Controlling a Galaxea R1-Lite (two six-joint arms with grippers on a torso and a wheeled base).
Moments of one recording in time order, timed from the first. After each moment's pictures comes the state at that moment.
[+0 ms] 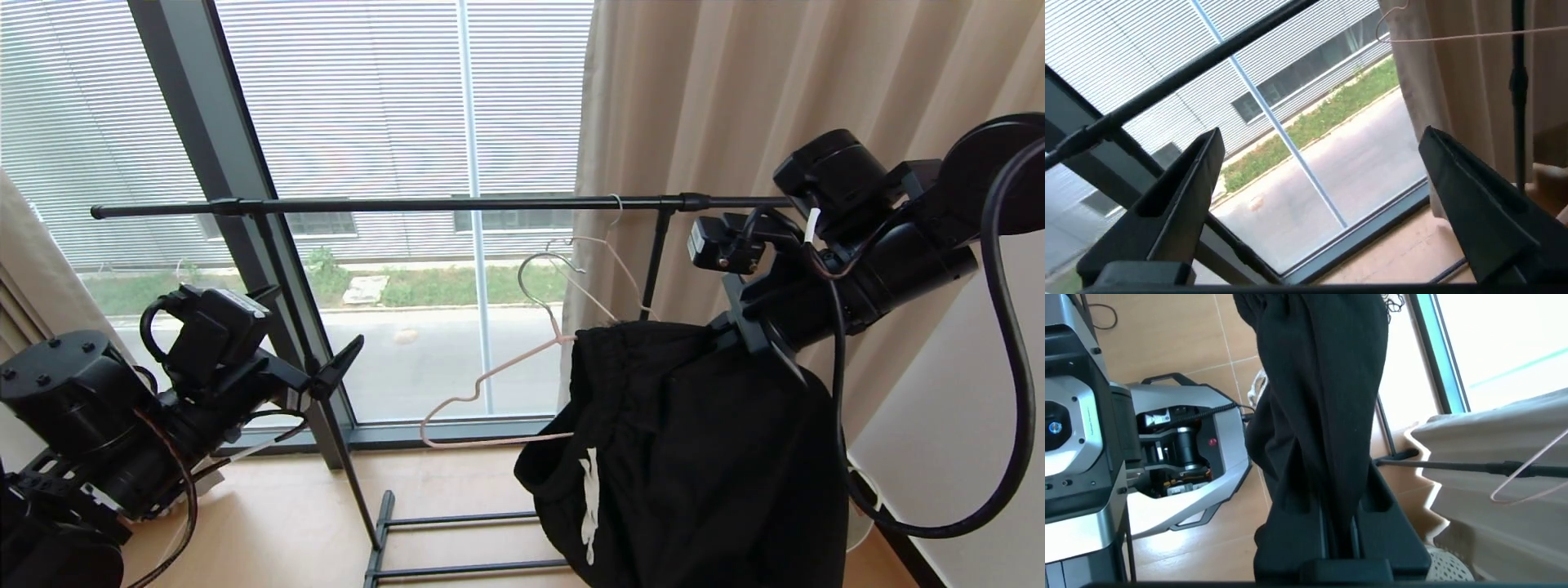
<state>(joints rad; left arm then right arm) -0.13 1.80 -0.31 -1.57 -0.19 0.53 0.35 1.87 -1.68 0.86 0.56 -0.79</state>
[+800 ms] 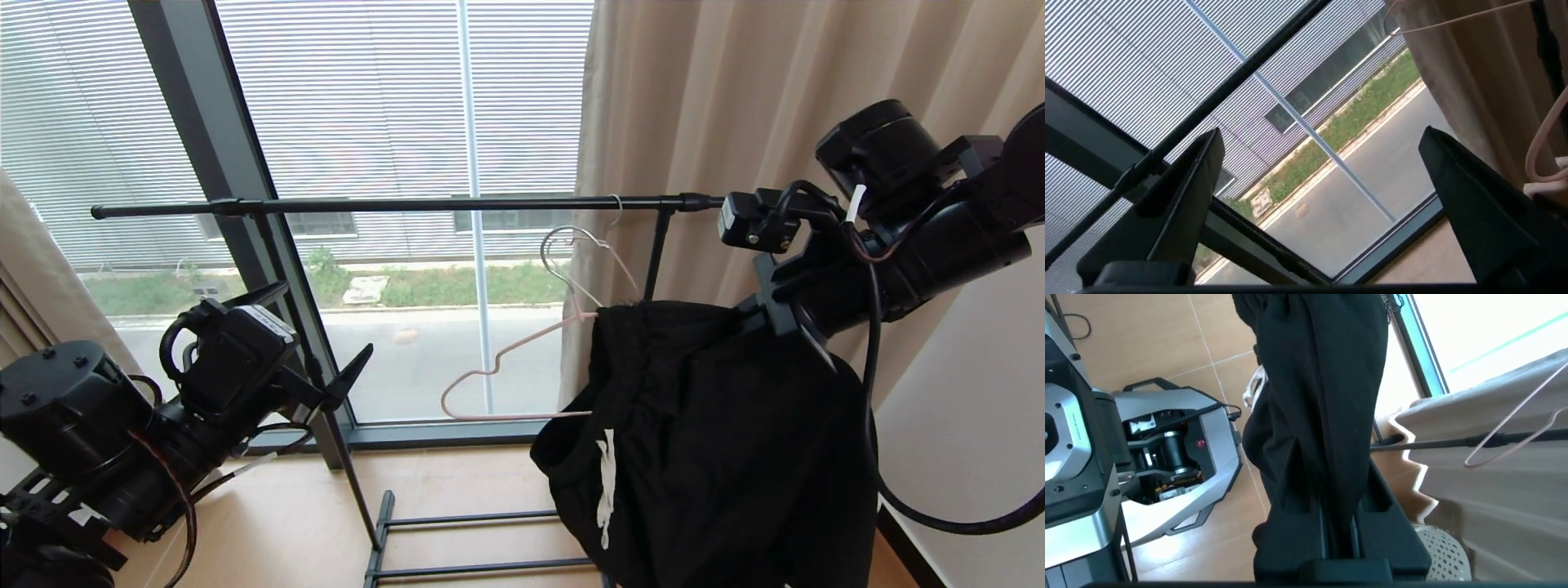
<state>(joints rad) -0.23 1.75 -0.28 -1.57 -0.11 0.65 0.33 1.81 -1.68 0.85 0.52 -0.75</state>
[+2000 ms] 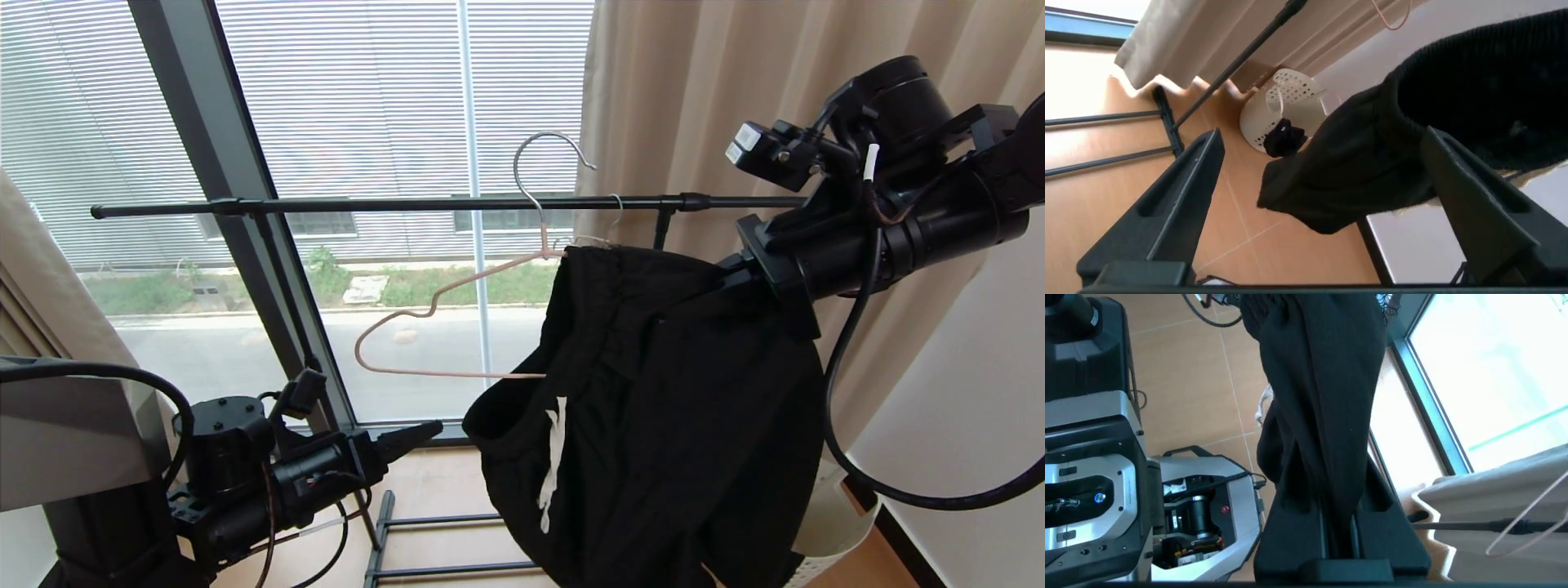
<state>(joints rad) -0.25 2.11 -0.27 -1.57 -0.50 -0.63 0.35 1.81 -1.72 0.75 0.77 -0.62</state>
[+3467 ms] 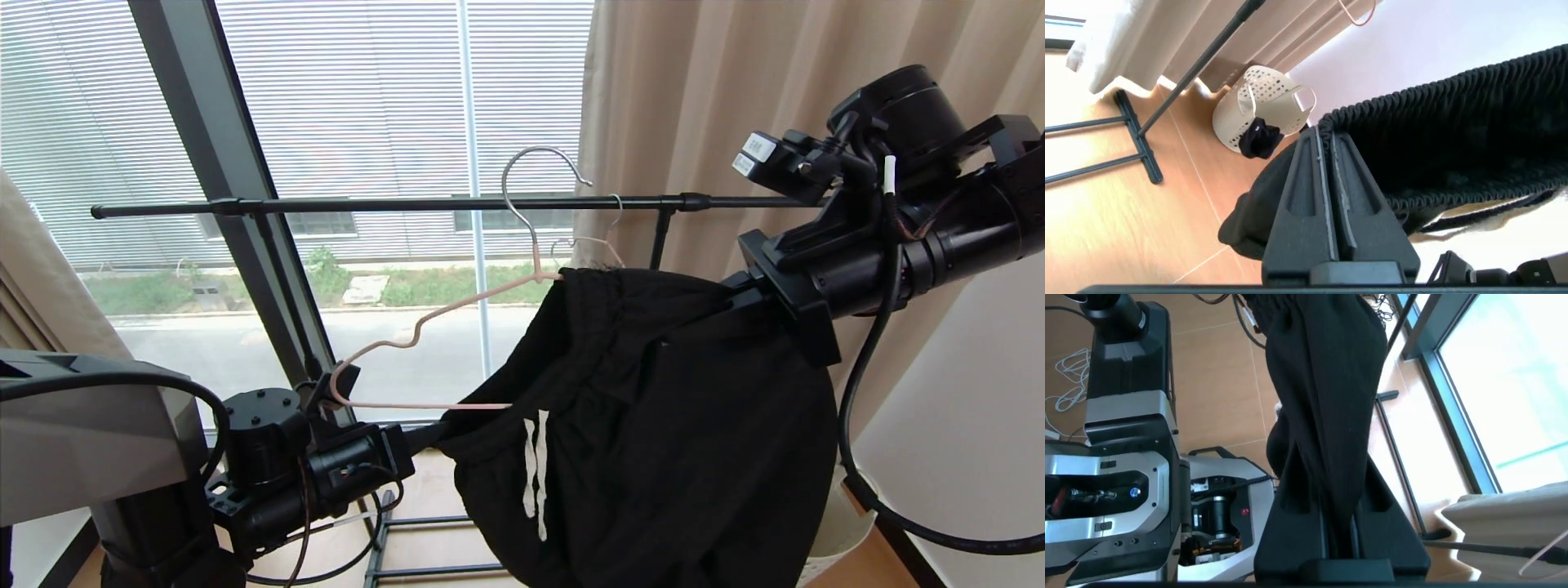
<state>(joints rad) -0.33 2.14 -0.34 -1.57 -0.49 -0.66 0.37 1.76 -1.64 0.74 0.80 -0.62</state>
